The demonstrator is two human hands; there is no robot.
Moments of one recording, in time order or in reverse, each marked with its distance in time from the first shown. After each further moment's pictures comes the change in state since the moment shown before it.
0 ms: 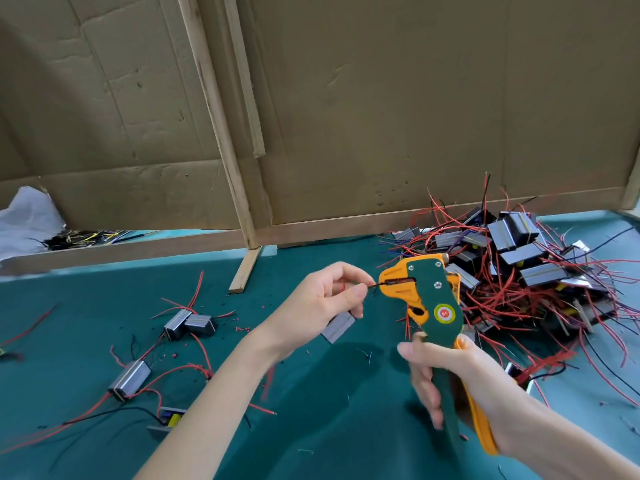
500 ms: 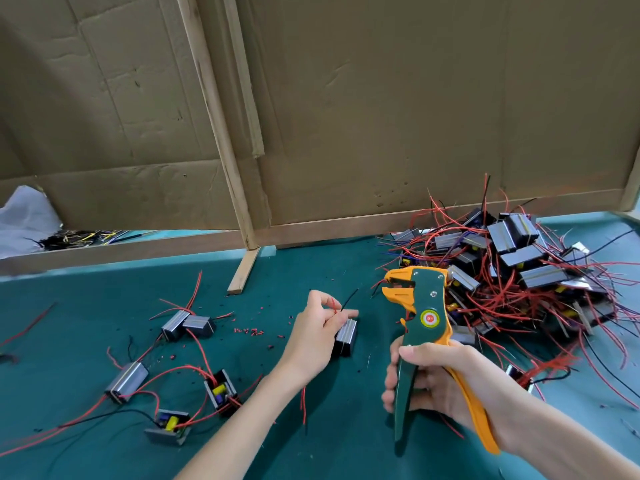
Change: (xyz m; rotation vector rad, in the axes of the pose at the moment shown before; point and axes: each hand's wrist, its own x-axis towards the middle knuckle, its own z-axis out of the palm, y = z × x) left_hand 0.002 -0.059 0.023 0.221 0.306 -0.182; right_hand 0.006 -0.006 0.005 0.228 -0.022 0.133
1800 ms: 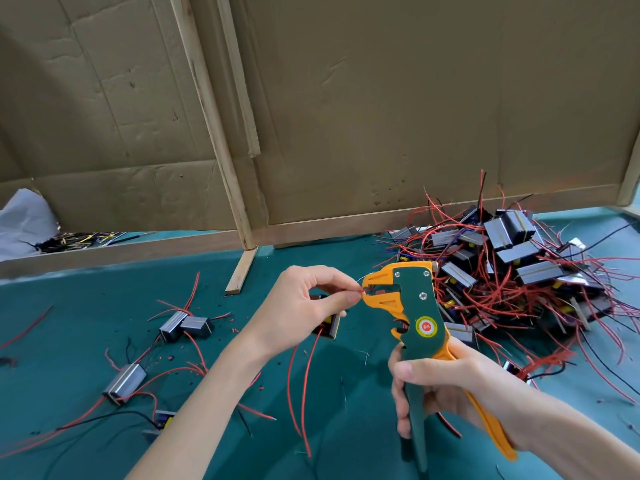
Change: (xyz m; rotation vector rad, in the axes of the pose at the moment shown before) left_hand -0.007 0.055 -0.046 -0.090 -0.149 0.288; right_hand -0.015 -0.011 0.003 -0.277 -0.185 -0.066
